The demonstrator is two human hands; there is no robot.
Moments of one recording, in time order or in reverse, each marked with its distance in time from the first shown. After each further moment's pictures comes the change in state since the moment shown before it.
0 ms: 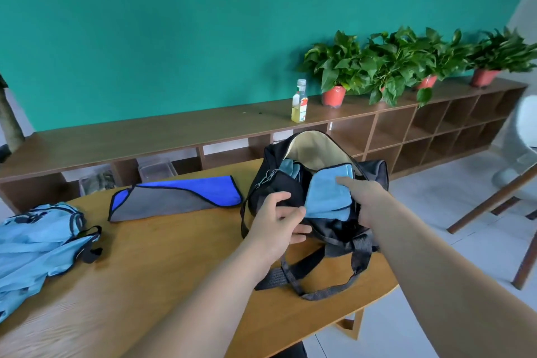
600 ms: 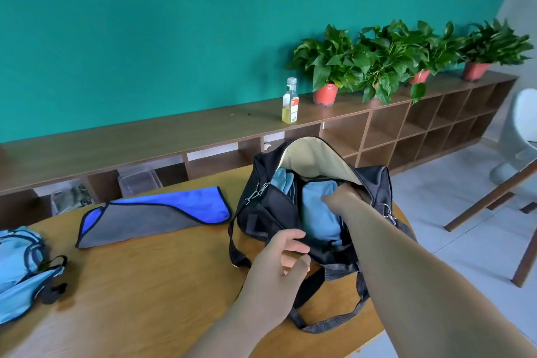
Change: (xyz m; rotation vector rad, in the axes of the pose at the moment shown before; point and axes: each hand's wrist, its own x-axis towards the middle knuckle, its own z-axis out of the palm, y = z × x) left_hand 0.016 -0.044 0.001 0.410 -0.080 0.171; right_hand 0.103 0.002 0.036 -0.975 0.091 -0.089
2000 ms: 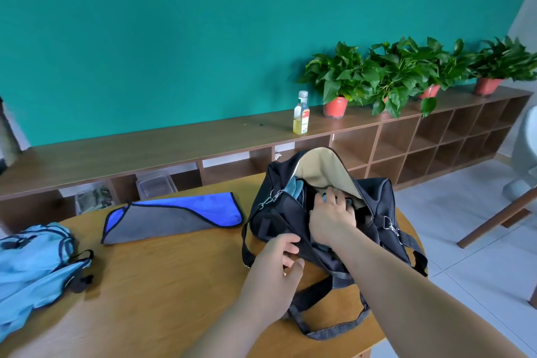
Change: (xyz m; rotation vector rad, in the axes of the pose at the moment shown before) left_hand -0.003 -0.019 -0.011 0.234 0.092 0.063; right_hand -0.061 -0.017 0.037 -0.501 0.121 -0.331
